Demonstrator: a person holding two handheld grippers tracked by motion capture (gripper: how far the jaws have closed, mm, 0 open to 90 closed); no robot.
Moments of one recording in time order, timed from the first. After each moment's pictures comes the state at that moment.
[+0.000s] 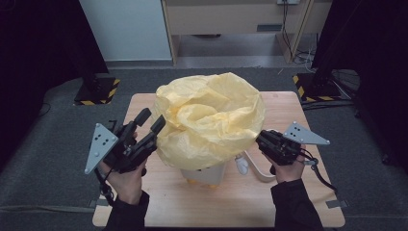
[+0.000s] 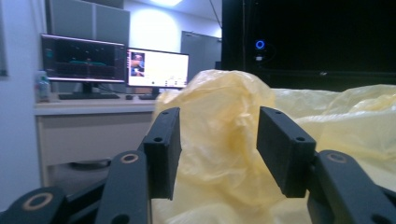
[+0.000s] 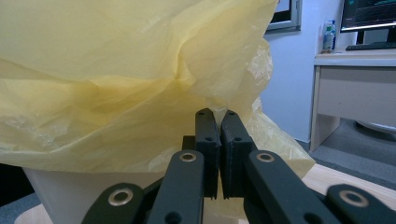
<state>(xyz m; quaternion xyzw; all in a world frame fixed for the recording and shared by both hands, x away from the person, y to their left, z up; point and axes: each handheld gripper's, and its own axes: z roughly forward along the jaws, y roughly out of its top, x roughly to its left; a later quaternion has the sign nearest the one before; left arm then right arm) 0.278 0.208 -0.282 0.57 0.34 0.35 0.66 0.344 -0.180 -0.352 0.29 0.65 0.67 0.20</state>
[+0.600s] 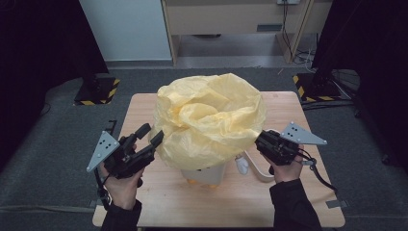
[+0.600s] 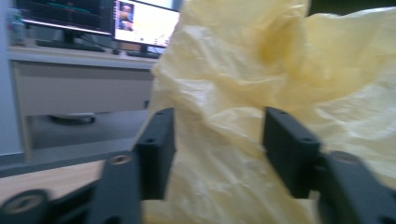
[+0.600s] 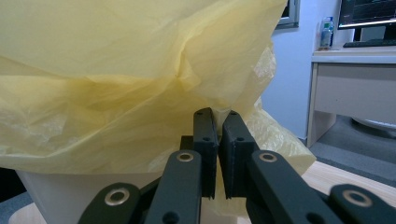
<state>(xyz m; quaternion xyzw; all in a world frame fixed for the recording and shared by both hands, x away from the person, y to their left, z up) 0.289 0.224 -0.324 0.60 0.38 0.27 0.65 0.345 -0.177 -0.354 0.29 0.66 0.66 0.20</state>
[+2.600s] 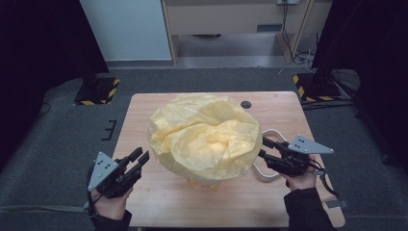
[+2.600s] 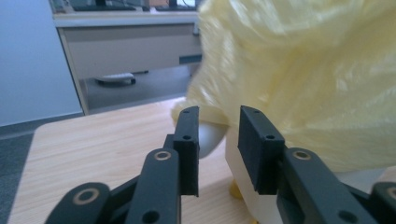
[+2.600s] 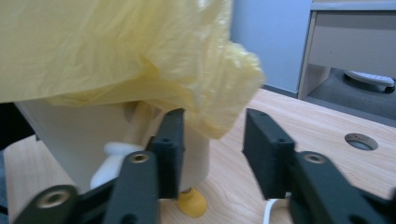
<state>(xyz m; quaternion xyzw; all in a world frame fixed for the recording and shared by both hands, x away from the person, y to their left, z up) 0.262 0.253 -0.367 0.67 0.41 0.31 0.54 0.338 -0.216 -0.395 0.32 0.72 0.60 0.19</state>
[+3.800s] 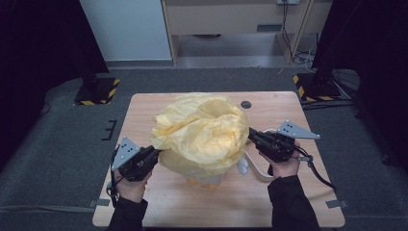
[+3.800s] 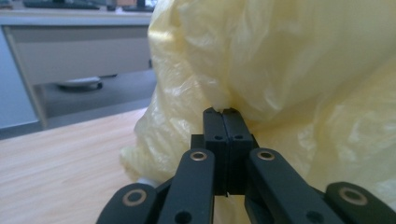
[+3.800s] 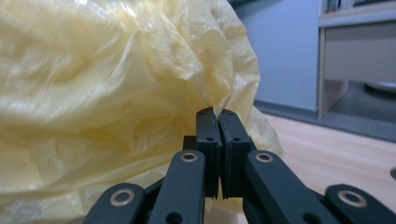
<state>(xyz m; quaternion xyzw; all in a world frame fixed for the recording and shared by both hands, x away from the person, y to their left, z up) 0.304 0.215 -0.372 0.68 0.38 0.27 0.56 0.364 -0.179 -0.376 0.33 0.68 0.64 0.15</state>
